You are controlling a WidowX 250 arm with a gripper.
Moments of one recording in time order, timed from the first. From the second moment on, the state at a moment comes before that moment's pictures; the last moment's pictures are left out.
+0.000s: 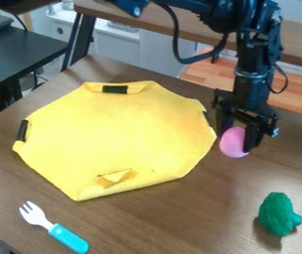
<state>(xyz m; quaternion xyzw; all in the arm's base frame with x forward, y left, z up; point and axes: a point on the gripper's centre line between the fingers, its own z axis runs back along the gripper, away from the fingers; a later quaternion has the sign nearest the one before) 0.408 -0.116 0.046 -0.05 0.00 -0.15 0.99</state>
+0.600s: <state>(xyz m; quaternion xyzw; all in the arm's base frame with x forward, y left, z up) 0.447 -0.143 0.017 -0.04 -0.02 -0.16 0.99</state>
